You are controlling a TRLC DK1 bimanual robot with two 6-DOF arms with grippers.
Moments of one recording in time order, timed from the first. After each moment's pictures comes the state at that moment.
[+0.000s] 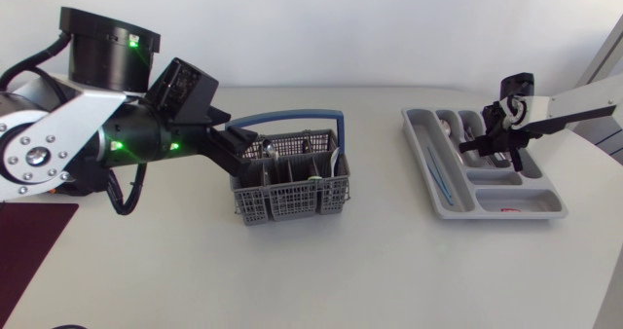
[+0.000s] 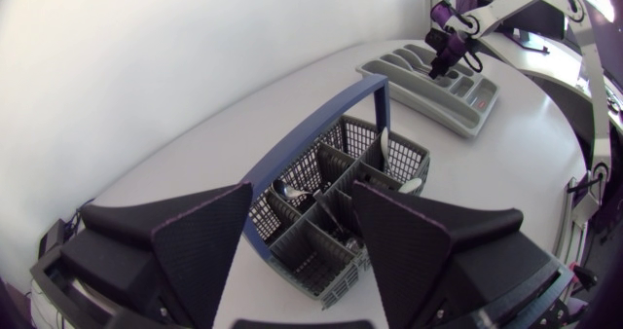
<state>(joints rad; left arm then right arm) -0.50 1.28 0.91 -0.20 0.00 0.24 -0.25 2.26 1.54 -0.19 0.23 -0.31</state>
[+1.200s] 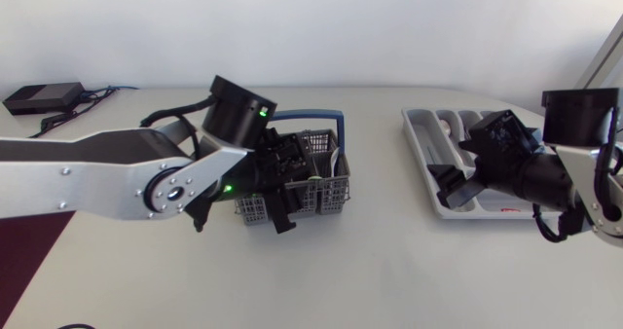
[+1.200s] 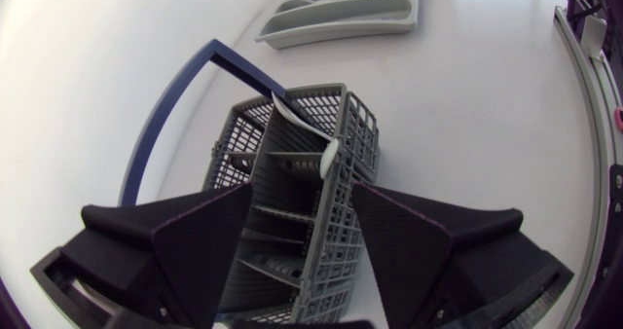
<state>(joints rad) -0.73 1.57 0.94 -0.09 -0.11 0.69 0.14 1.12 0.59 -0.05 -0.09 -0.47</state>
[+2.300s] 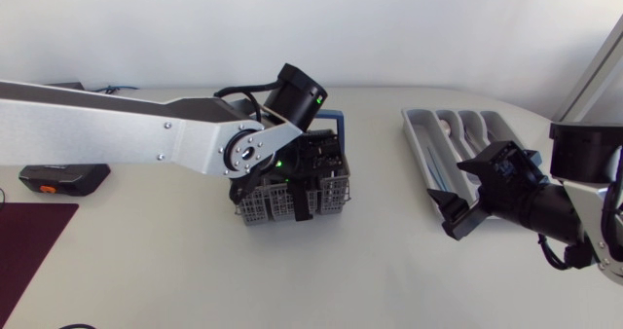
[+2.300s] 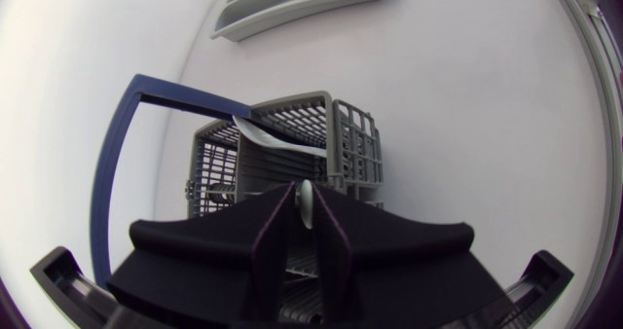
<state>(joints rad) -0.75 1.80 1.21 -0.28 -0.12 0.84 0.12 1.02 0.47 -0.03 -0.16 -0.54</state>
